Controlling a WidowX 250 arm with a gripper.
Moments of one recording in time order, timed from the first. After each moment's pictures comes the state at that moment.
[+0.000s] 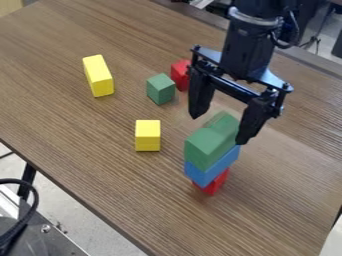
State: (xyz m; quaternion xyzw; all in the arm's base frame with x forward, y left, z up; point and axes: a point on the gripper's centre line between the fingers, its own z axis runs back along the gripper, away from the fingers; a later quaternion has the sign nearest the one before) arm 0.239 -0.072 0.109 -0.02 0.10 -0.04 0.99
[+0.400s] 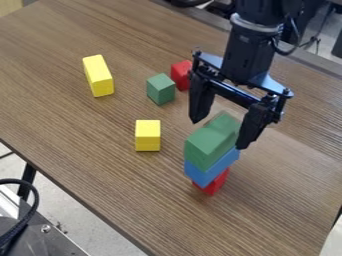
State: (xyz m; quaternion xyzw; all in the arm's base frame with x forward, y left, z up) arm 0.239 -0.074 0.102 -0.02 0.11 -0.03 0.99
